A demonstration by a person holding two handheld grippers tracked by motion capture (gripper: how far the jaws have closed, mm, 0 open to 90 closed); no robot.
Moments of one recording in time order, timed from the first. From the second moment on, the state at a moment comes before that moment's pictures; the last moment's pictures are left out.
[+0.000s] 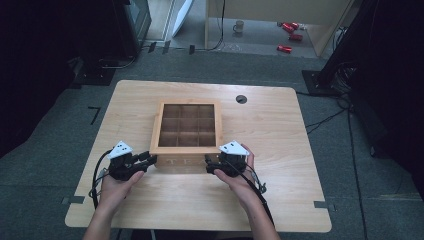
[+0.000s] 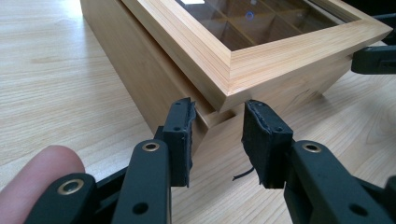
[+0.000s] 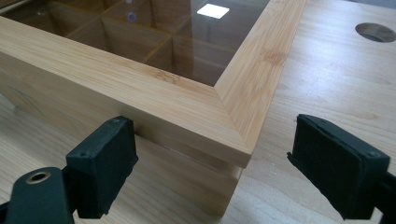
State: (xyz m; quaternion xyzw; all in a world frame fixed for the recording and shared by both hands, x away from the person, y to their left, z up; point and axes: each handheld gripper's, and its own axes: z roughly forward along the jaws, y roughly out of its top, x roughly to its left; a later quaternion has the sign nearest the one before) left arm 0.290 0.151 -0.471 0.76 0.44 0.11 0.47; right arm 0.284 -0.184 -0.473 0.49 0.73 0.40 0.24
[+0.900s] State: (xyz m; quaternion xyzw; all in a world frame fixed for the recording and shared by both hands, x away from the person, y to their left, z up) left arm 0.289 0.152 -0.472 0.75 0.44 0.10 0.49; right arm 0.281 -0.177 -0.474 0.47 0.74 0.42 0.24
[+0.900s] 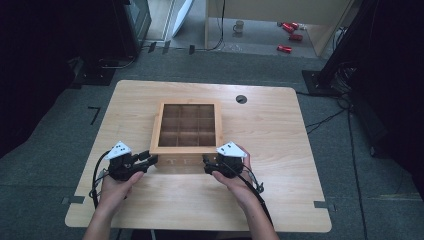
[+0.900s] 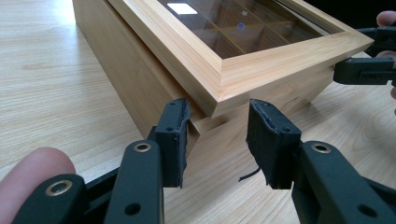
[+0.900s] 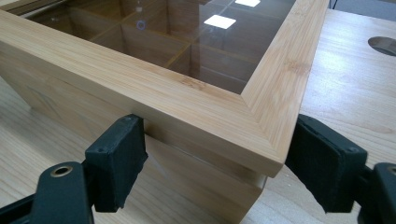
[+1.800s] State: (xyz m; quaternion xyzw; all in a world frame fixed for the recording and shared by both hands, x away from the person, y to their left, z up) left arm 0.286 0.148 -0.513 0.79 0.47 0.17 0.35; right arm 0.288 -0.179 -0.443 0.46 0.72 0.44 0.27
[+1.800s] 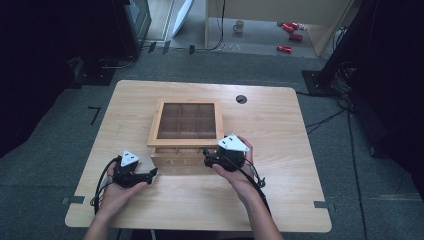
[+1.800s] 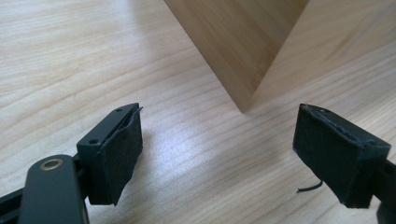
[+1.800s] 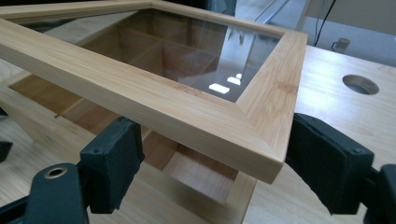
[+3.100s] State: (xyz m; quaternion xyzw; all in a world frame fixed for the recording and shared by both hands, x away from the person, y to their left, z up) left arm 0.287 0.146 -0.517 0.79 0.48 0.18 0.35; right arm 0.342 -0.186 -0.374 0.44 0.70 0.47 0.31
